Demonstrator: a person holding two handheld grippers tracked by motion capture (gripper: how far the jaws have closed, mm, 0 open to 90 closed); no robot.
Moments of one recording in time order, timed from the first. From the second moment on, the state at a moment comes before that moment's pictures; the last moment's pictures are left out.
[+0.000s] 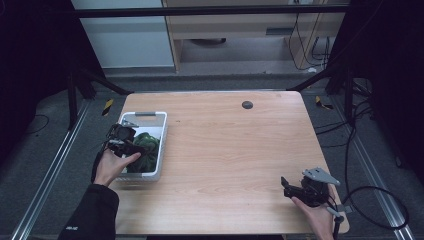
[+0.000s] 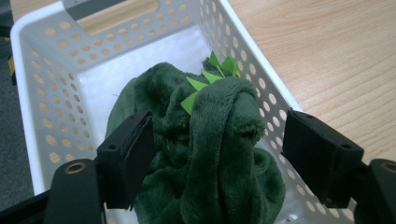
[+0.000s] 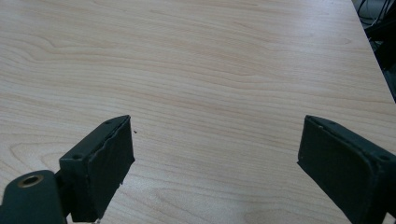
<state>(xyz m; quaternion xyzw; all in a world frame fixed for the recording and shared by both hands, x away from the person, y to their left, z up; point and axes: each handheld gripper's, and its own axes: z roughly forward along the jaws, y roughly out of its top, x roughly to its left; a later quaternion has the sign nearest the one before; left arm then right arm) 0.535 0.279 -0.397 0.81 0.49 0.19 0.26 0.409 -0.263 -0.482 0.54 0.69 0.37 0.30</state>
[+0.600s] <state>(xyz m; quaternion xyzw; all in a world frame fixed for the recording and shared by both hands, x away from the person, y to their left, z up) 0.541 0.274 -0.414 0.82 0.48 0.18 0.23 0.410 -0.262 -0.482 0.54 0.70 0.37 0.29</state>
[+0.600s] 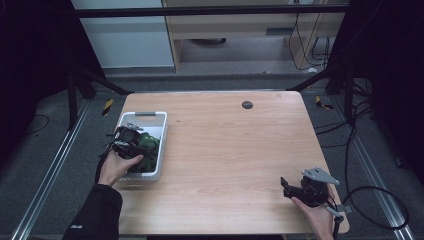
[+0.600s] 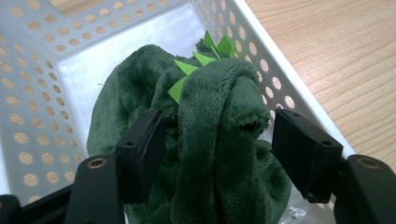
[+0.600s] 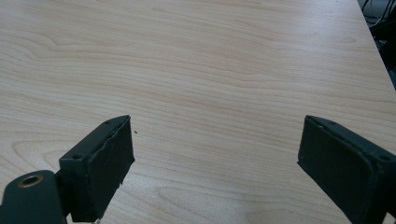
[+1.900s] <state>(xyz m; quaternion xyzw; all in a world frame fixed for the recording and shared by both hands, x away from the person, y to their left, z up) 0.545 0.289 -0.410 0.82 0.51 0.16 0.22 0.410 -0.262 -0.483 0.54 0.70 0.37 0.29</state>
